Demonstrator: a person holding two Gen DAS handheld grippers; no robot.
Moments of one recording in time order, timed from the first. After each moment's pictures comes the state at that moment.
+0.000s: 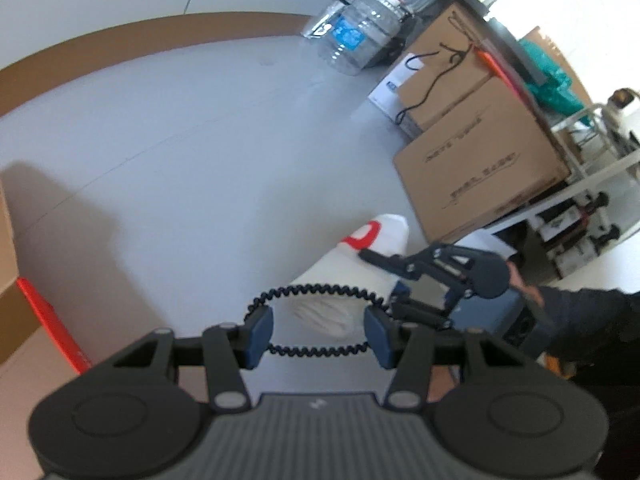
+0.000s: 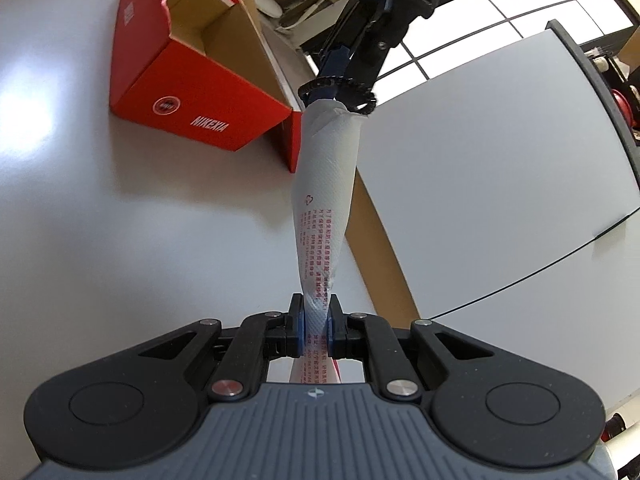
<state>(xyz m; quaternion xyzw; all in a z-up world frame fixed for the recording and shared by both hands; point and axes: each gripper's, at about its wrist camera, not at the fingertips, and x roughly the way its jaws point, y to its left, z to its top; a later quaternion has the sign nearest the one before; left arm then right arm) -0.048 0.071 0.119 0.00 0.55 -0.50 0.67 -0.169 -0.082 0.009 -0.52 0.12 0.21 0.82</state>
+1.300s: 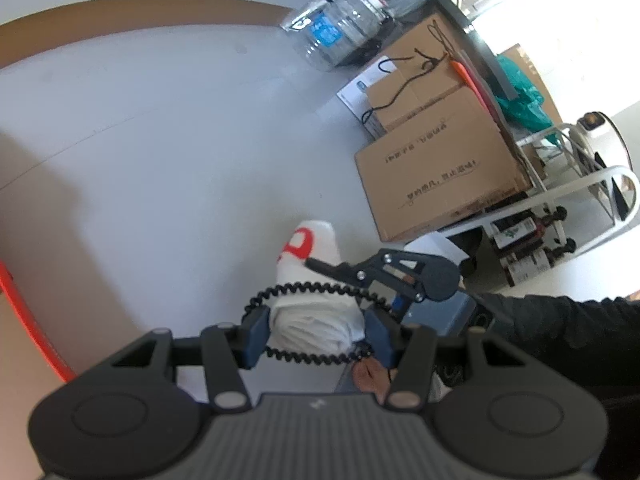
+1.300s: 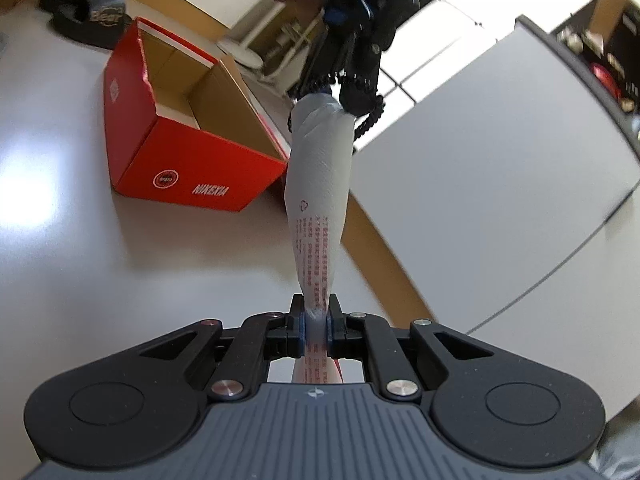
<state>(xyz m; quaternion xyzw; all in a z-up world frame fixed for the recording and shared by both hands) -0.065 0.073 0.125 -0.05 0.56 -0.52 0.65 -0.206 -0.081 0.017 -0.42 0.12 0.24 0.87</state>
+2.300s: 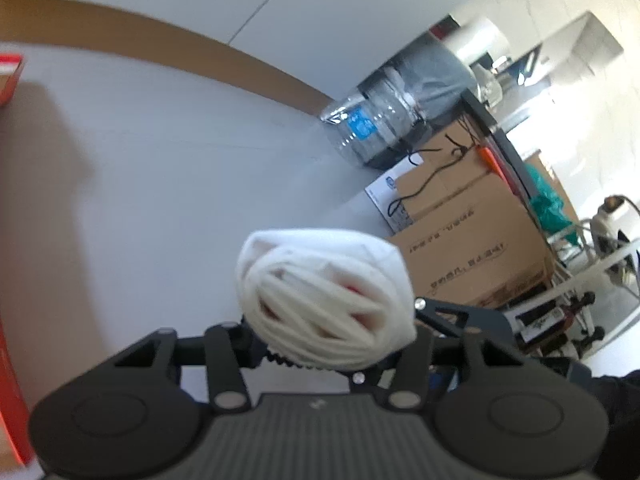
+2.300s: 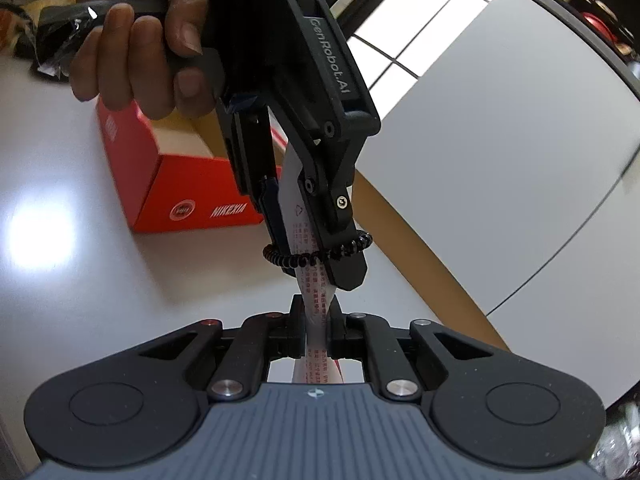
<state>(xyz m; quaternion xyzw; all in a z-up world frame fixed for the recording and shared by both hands) -0.121 0.080 0.055 -0.20 0.47 -0.44 0.74 -0.218 -0.072 0.032 -0.38 0.16 0.27 0.87</state>
